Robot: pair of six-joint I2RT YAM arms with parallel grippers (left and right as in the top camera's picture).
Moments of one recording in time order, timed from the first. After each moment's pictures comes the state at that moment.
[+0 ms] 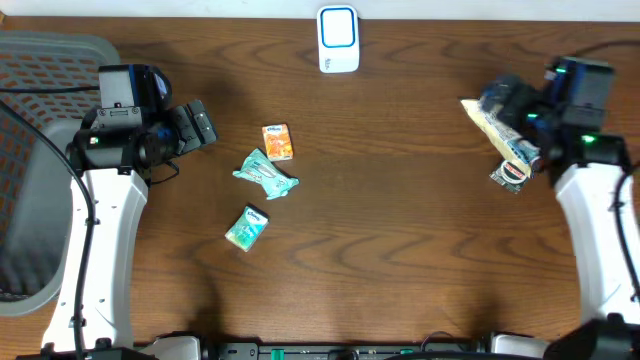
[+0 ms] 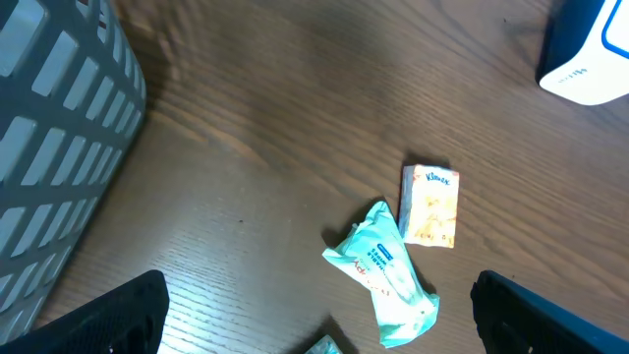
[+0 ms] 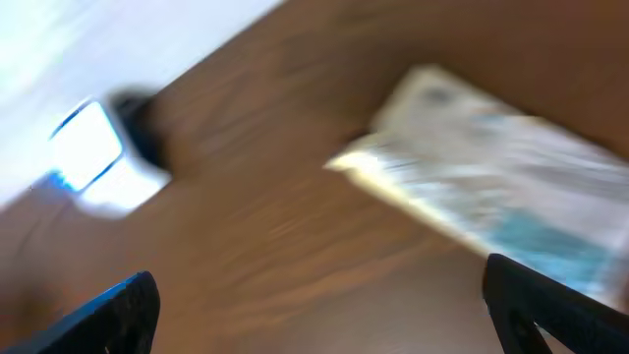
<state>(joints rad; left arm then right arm) 0.06 1.42 1.30 -0.87 0.07 -0.35 -0.04 1.47 1.25 -0.55 -0.13 0.46</state>
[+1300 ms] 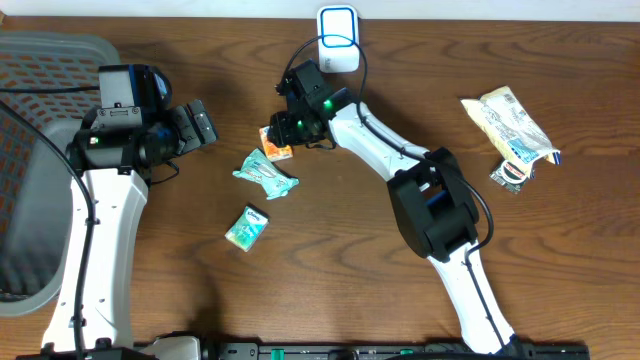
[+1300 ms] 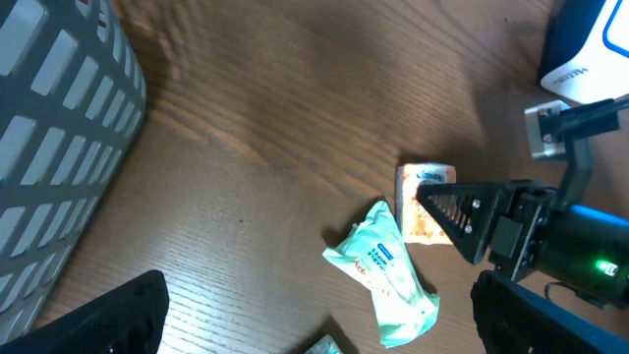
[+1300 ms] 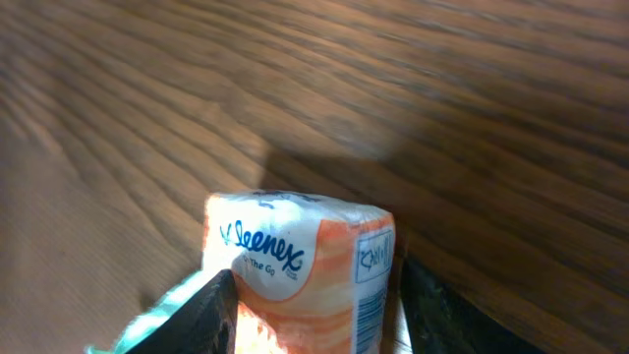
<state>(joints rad) 0.06 1.42 1.30 -0.87 0.07 -0.35 0.61 2.45 1.97 -0.56 -0.34 0.42</state>
